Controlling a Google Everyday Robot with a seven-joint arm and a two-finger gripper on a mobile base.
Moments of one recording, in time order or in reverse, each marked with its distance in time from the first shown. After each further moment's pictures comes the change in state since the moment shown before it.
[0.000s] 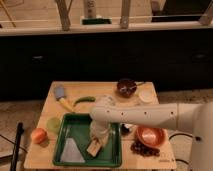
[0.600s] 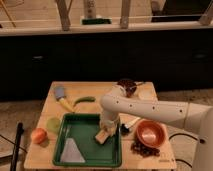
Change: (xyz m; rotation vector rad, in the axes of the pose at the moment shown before) arm 0.069 -0.015 -0.025 0.025 0.050 0.100
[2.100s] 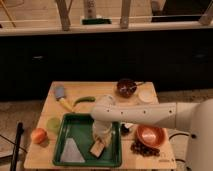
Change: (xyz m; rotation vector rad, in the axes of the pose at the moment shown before) arm -0.051 0.031 0.029 -0.085 -0.046 -0.096
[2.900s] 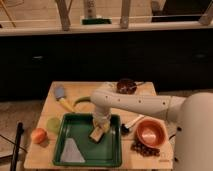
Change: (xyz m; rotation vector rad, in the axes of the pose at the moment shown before) arm 0.034 -0.062 -0.016 0.016 0.016 -0.046
